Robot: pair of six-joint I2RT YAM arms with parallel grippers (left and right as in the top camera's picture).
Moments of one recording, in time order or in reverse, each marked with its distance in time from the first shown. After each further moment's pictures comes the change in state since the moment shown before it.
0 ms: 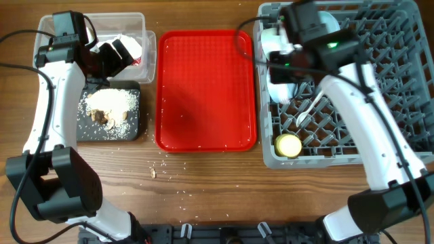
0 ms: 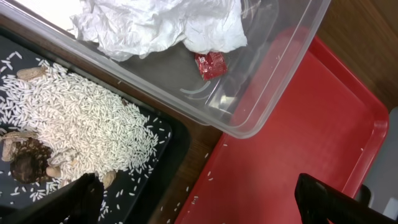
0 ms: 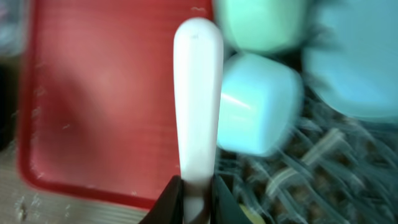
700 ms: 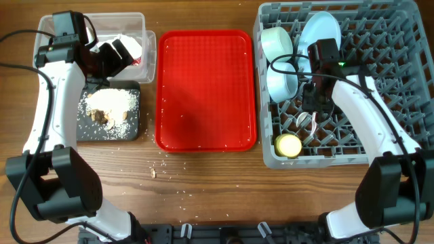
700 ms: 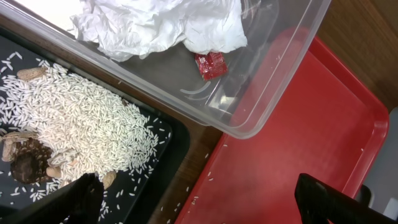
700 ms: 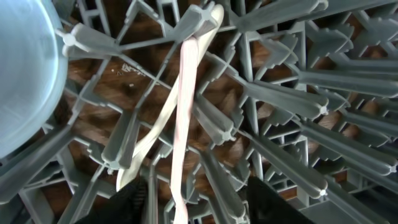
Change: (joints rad) left arm 0.000 0.000 0.000 0.000 0.000 0.000; right arm -0.211 -0.002 -0.481 0.235 0.211 -0.057
